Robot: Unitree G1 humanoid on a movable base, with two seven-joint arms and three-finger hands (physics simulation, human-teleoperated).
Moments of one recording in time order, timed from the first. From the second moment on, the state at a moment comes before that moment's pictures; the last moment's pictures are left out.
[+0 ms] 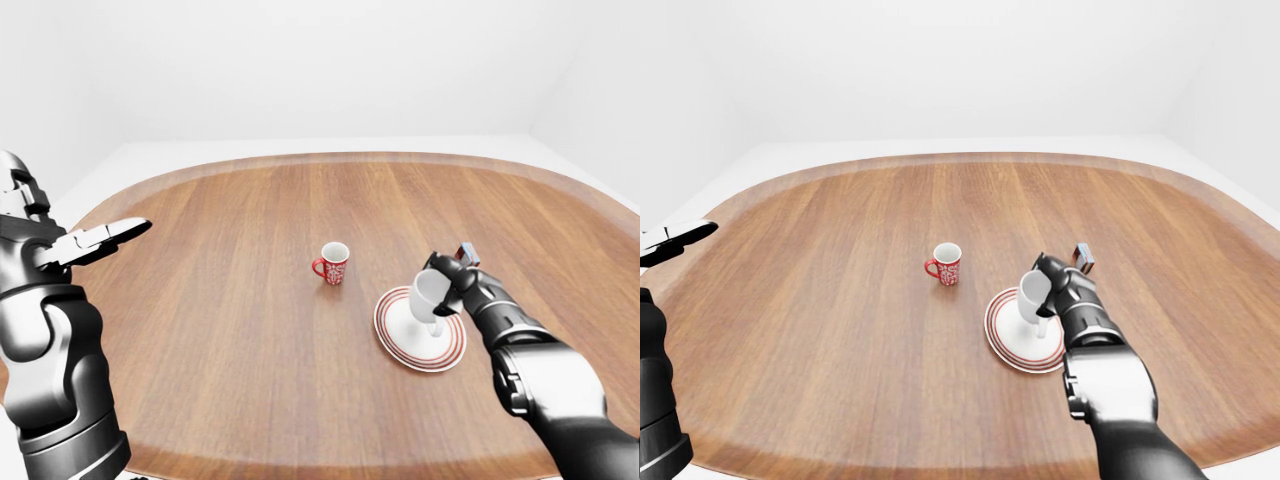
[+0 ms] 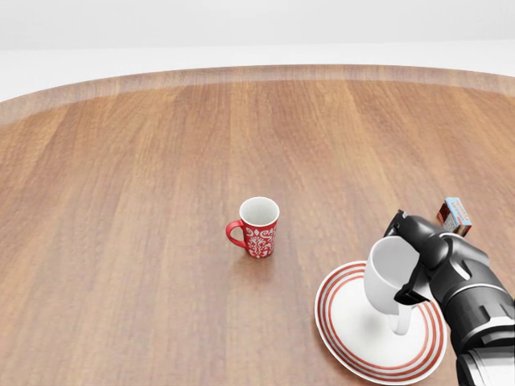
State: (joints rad) left arm -0.28 0.39 0.49 -0.30 -0.41 0.09 0.19; right arm -0.89 -0.38 -0.02 1.36 -0.88 0.09 0.21
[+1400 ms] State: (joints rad) left arm -0.28 0.39 0.49 -0.30 -0.41 0.09 0.19; right arm -0.88 -0.37 -0.02 1.36 -0.88 0.09 0.18
